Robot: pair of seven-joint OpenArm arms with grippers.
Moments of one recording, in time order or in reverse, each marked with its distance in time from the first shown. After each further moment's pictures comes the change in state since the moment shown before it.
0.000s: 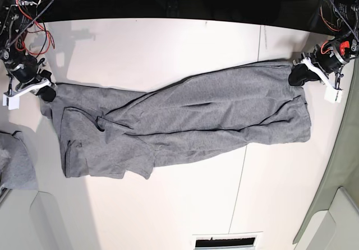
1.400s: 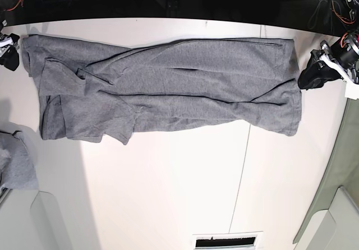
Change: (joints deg) left arm 4.4 0.0 -7.1 7.4 -8.9 -0.1 3.6; right arm -18.6 2.6 13.0 17.5 8.5 0.5 -0.3
